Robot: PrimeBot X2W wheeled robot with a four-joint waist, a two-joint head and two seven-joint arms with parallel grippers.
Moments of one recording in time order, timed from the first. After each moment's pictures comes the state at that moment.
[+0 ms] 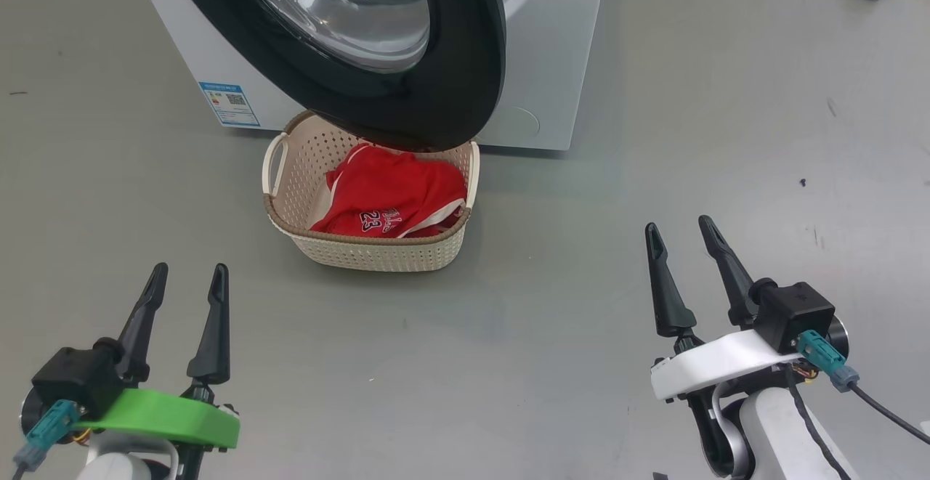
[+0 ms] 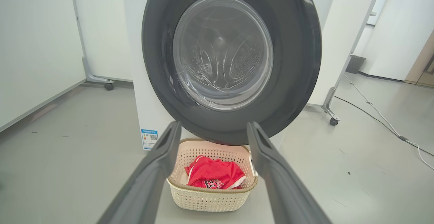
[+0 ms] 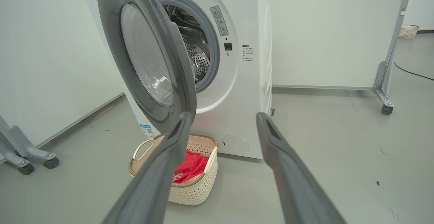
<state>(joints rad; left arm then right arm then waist) -0.08 0.22 -0.18 0.13 -0.53 -0.11 -0.26 -0.13 -0.06 0.26 0.17 0.33 0.08 -0.25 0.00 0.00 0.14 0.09</state>
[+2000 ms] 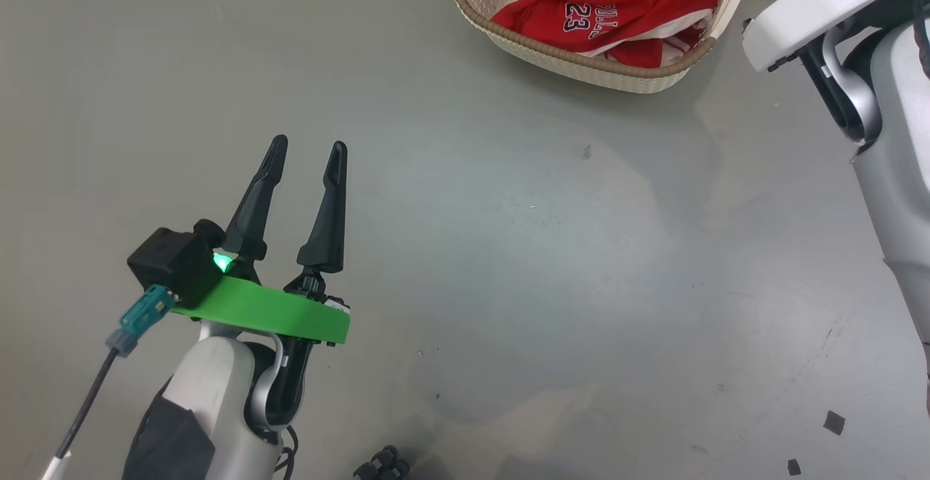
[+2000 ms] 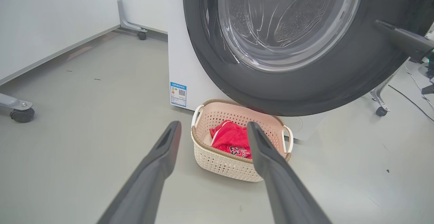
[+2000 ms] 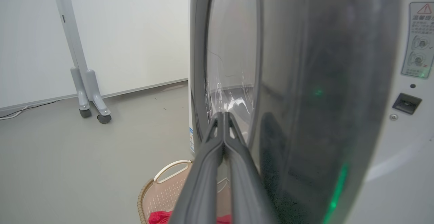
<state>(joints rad) -0.35 0.05 -0.32 0.16 -0.58 -0.12 -0.26 -0.92 -0.31 0.41 0.32 0.22 0.12 -0.07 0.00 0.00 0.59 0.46</state>
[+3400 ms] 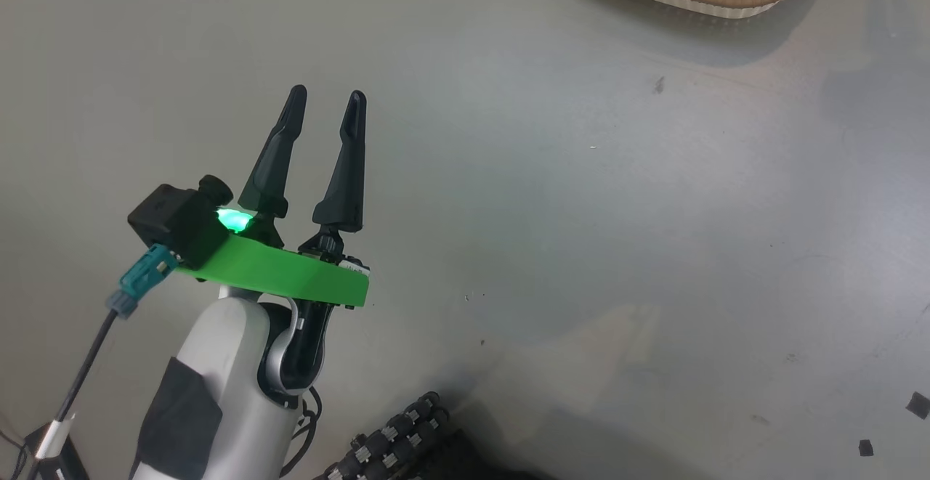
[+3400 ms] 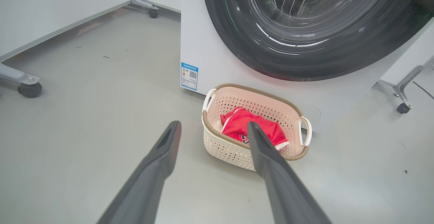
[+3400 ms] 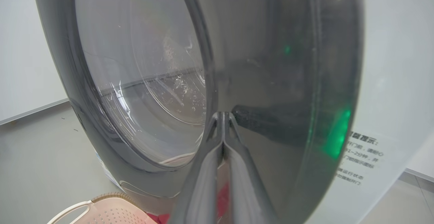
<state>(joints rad) -0.44 0.02 -0.35 0.15 -0.67 -0.12 -0.26 -1.38 -0.43 0.28 0.54 0.15 0.02 0.05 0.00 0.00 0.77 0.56</state>
